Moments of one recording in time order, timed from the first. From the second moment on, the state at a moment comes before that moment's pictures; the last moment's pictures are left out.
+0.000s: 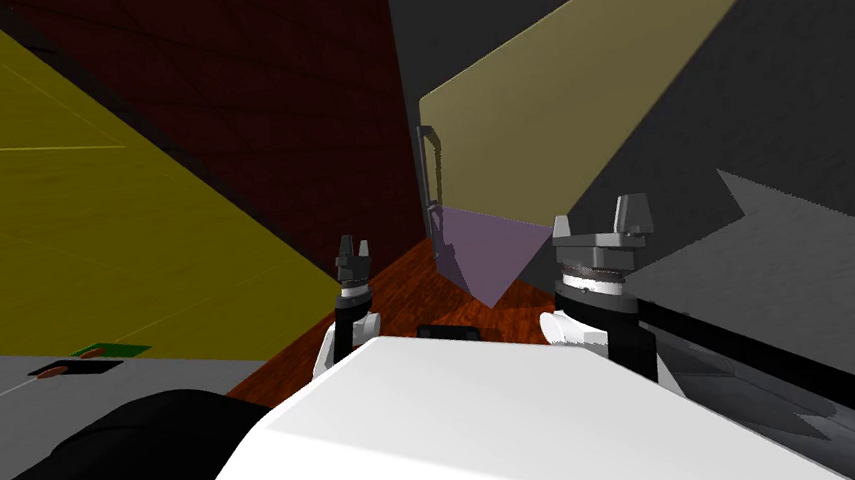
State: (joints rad) left arm 0.54 0.02 0.07 -2.27 -0.12 -0.56 0.11; right arm 0.52 -0.02 -0.07 -2.38 -0.03 -0.50 -0.01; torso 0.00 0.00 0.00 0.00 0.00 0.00
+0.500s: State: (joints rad) left arm 0.54 0.02 0.07 -2.27 -0.12 -0.56 0.11; right arm 0.52 -0.02 -0.07 -2.38 -0.03 -0.50 -0.01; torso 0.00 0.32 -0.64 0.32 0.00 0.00
